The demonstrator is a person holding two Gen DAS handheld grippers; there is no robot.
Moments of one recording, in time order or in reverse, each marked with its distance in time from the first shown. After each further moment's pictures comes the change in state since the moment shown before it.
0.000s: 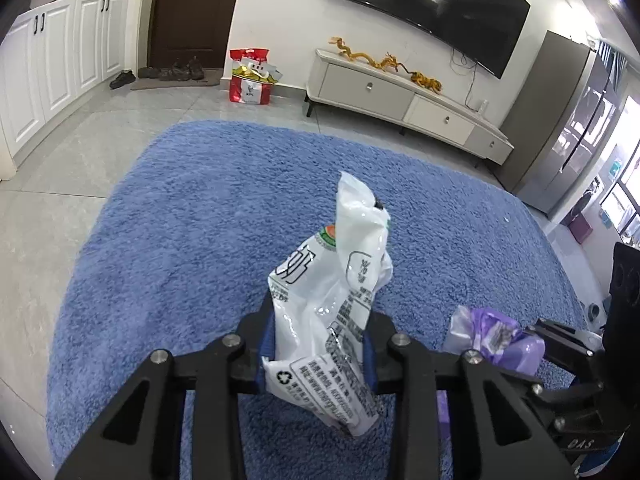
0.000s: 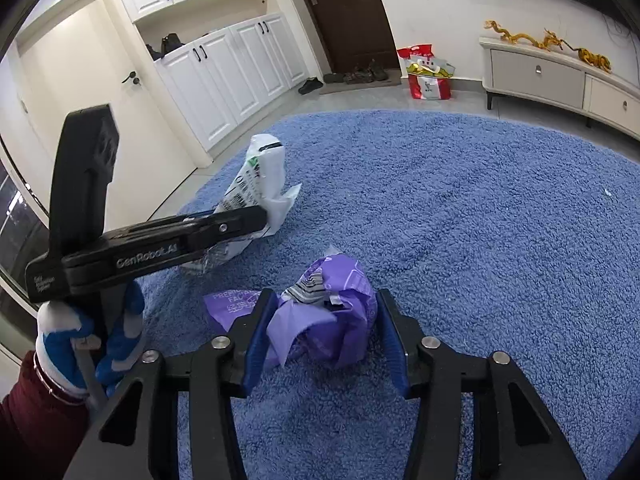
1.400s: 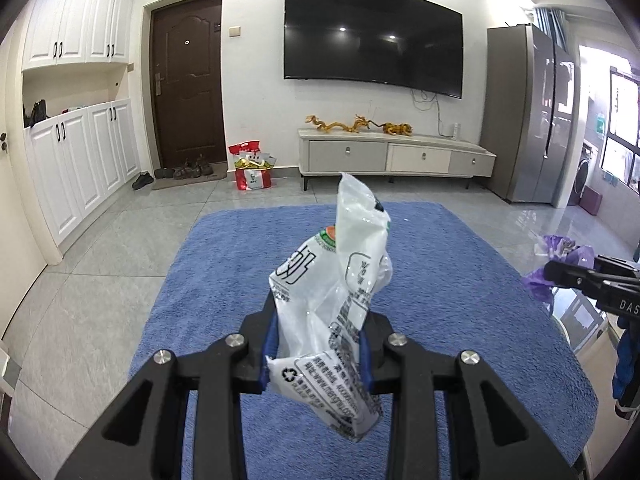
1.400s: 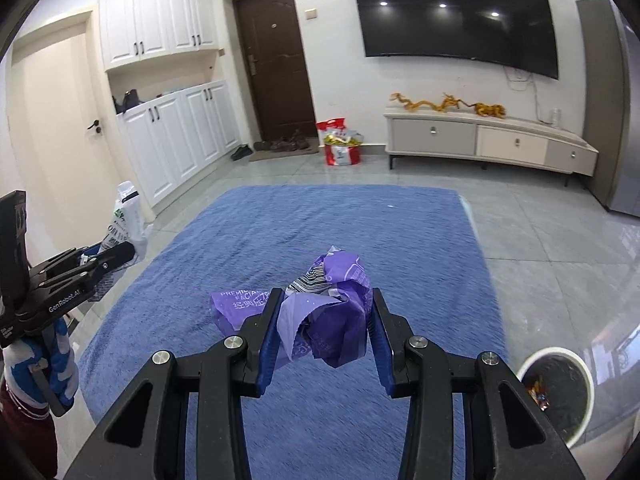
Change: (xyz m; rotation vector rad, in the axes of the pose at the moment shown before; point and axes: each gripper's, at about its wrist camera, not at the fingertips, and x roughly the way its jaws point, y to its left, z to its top) left arm -0.215 -0.137 -0.104 0.230 -0.276 0.122; right arm -0.267 0.011 -0.112 0.049 -0.261 -0.300
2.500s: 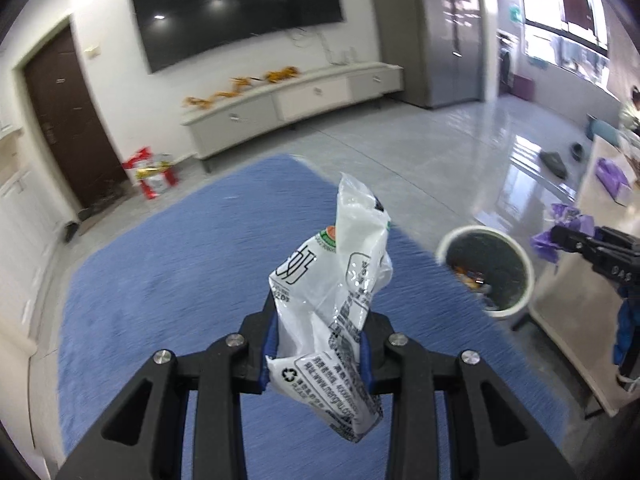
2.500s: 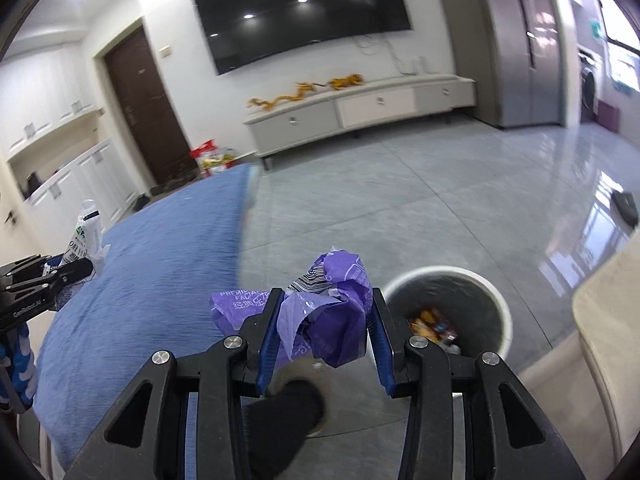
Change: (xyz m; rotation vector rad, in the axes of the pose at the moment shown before) left arm 0.080 -0.258 0.007 0.376 0.204 -0.207; right arm -0.066 -0.237 -0.112 0.361 -0.034 -0.282
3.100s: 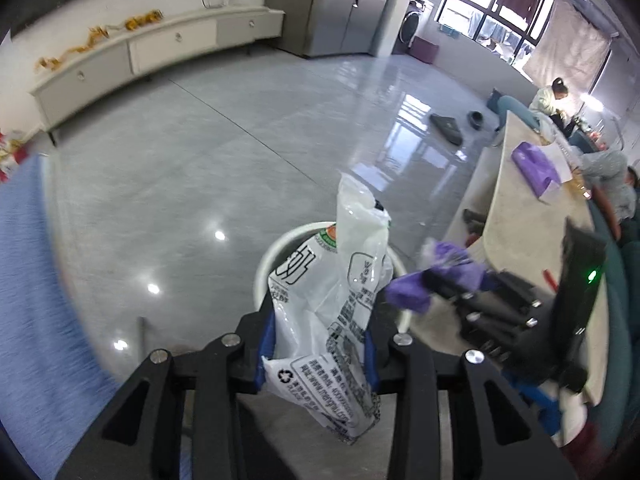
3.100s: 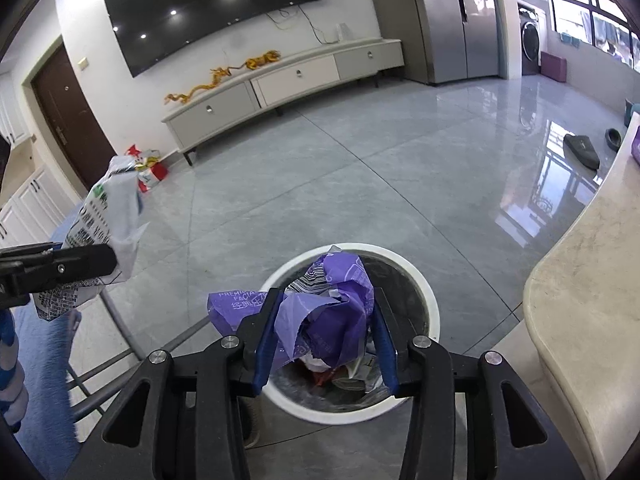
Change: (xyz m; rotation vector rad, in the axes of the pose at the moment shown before) left arm 0.164 -0.169 0.097 0.029 0.213 -0.489; right arm 0.075 -0.130 -0.009 0.146 0.080 -0.169
